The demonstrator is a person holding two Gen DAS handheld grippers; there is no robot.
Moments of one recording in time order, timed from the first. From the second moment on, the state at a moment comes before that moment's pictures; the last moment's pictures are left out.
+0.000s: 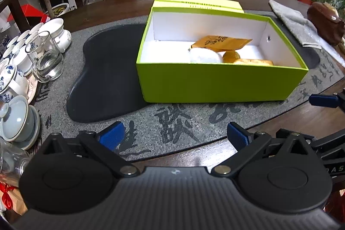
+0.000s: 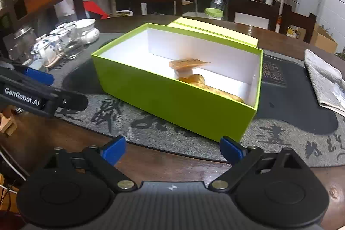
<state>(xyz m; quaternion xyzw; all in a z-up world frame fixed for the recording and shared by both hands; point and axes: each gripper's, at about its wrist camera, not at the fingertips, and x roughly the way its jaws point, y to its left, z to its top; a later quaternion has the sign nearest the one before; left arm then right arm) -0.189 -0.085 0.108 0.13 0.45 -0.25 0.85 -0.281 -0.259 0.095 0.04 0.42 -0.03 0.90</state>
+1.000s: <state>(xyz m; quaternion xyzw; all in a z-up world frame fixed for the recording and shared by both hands) -0.177 -0.087 0.060 0.15 0.51 -0.21 0.82 -0.280 -0.288 0.048 0.09 0.49 -0.09 0.86</state>
